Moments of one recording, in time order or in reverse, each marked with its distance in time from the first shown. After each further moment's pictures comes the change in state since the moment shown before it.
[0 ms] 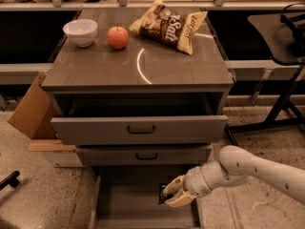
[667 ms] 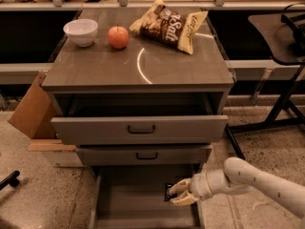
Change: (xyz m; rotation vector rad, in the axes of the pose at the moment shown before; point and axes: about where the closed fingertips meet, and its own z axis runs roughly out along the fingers) arm 0.075 -0.046 0.017 0.075 -0.089 -0.005
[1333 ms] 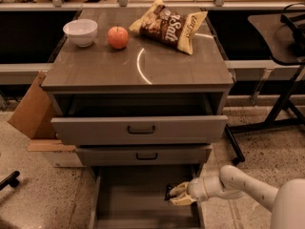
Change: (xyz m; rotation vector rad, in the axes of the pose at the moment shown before) arm 0.083 -0.043 0.034 0.042 -0.033 0.090
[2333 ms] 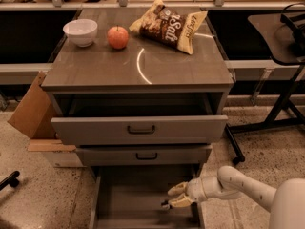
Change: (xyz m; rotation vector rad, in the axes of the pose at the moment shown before) arm 0.001 0.001 0.007 -0.008 -0.006 0.002
